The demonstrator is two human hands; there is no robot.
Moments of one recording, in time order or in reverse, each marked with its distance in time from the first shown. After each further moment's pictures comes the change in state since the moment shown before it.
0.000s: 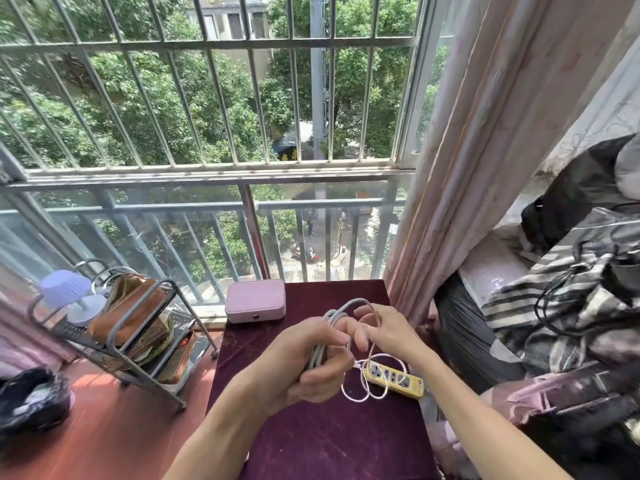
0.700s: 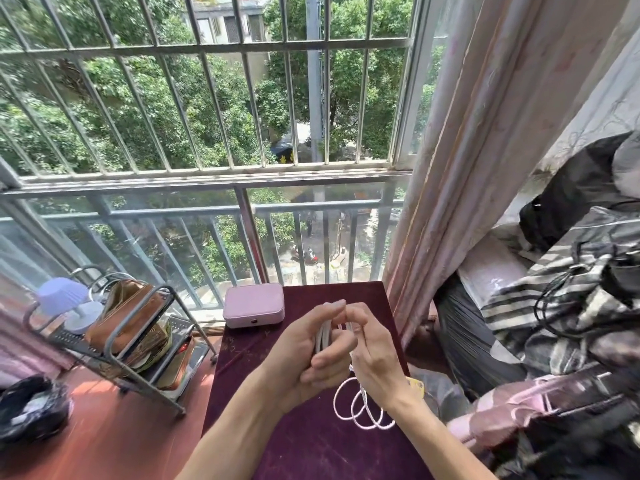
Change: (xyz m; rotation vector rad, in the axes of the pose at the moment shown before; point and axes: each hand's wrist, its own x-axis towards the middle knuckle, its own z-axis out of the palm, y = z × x) left_hand 0.019 0.012 0.012 -0.305 -0.016 0.140; right_hand -0.048 -0.043 0.042 0.512 0.245 -0.361
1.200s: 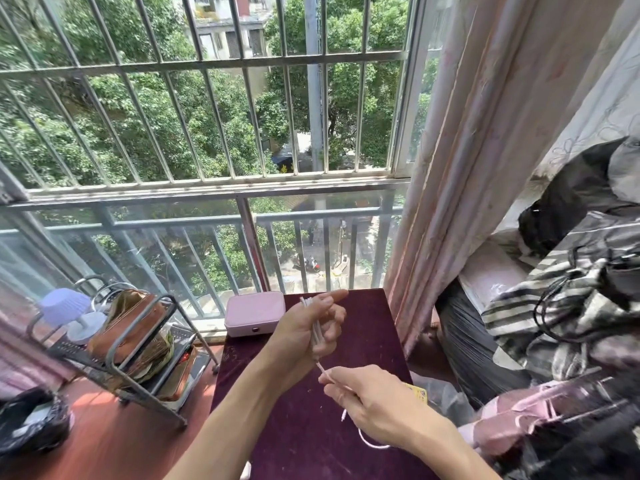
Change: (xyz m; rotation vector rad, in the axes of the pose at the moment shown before) left_hand 0.025 0.008 -0.028 0.151 0.352 0.148; right_hand -0.037 -0.036 -0.023 -0.732 -0.527 0.053
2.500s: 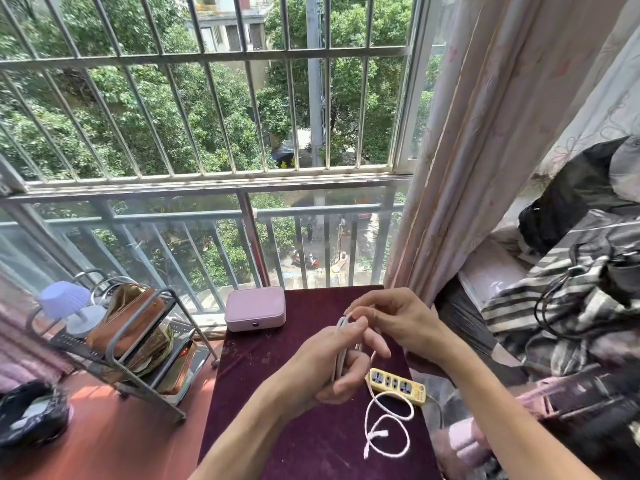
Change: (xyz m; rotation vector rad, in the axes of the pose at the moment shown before) left_hand -0.032 -0.016 0.014 0.254 -0.411 -0.131; right_hand 0.039 0.018 -0.078 0.718 0.107 -0.216
